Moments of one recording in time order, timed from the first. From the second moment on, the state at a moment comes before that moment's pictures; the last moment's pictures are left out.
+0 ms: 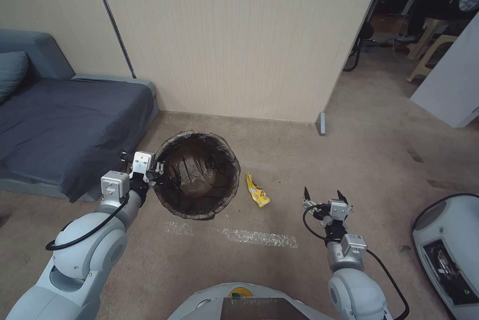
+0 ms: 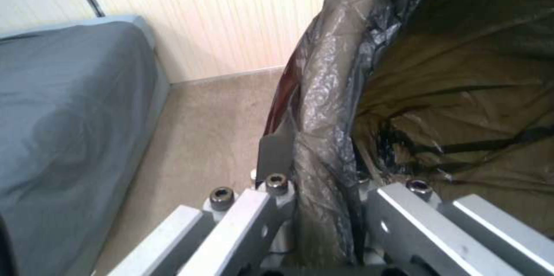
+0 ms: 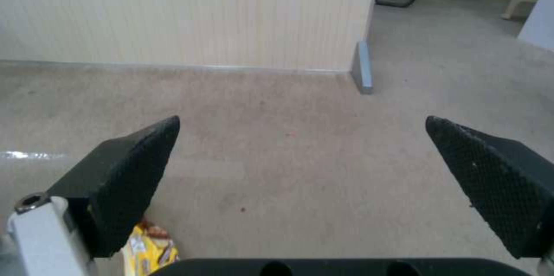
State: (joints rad) left arm 1.45 -1.08 -0.62 -2.43 -0.45 0.74 -0.17; right arm -1.71 1.44 0.58 2.10 0.11 -0.03 0.16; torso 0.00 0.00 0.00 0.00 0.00
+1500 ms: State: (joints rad) left arm 1.43 -1.08 -0.58 -2.37 -0.45 0.74 -0.16; right arm -1.39 1.13 0.46 2.09 0.57 -0.75 0.28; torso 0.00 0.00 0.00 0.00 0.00
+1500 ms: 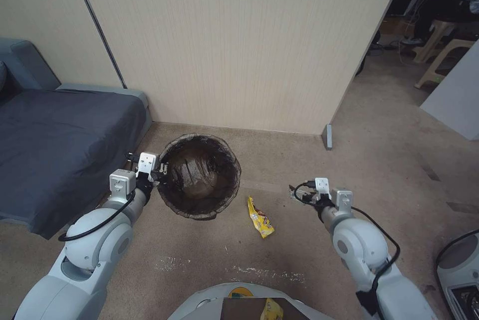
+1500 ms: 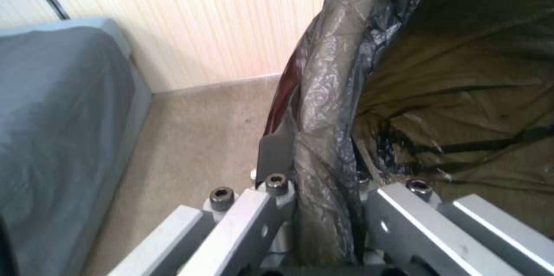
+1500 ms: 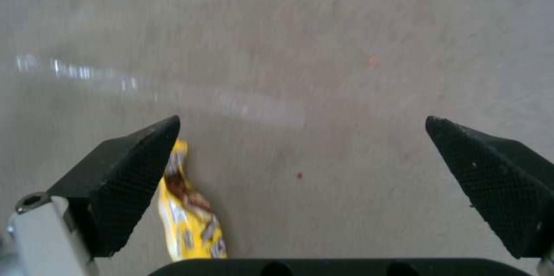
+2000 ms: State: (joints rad) left arm 1.45 -1.09 -0.61 -2.38 -0.44 0.74 -0.16; right arm -1.18 1.13 0.16 1.83 0.70 -0.74 0.32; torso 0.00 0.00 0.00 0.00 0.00
